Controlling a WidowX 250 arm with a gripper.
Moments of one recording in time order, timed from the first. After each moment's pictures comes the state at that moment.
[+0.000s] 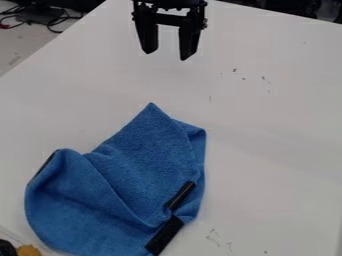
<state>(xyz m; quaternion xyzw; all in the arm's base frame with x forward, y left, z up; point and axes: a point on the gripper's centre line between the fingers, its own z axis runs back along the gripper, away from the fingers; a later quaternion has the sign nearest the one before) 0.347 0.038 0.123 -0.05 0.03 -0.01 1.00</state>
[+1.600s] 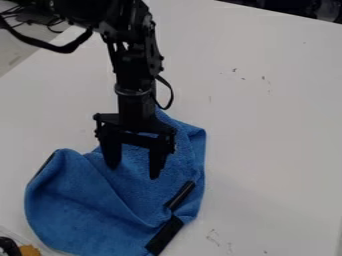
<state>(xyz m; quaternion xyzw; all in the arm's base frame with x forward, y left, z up) 0.231 0.023 0.028 -0.02 0.07 0.10 0.99</state>
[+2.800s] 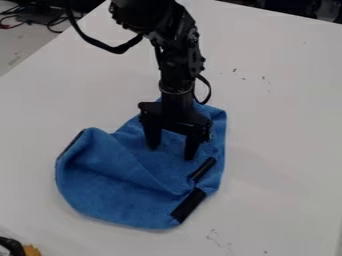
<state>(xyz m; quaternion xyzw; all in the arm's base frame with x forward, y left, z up) 0.304 0.007 0.005 0.01 -0.01 0.05 1.00</state>
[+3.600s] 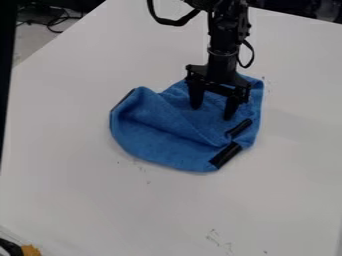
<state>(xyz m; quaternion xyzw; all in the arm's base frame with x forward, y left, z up) 0.403 -0.013 0.007 0.02 -0.04 -0.01 1.00</state>
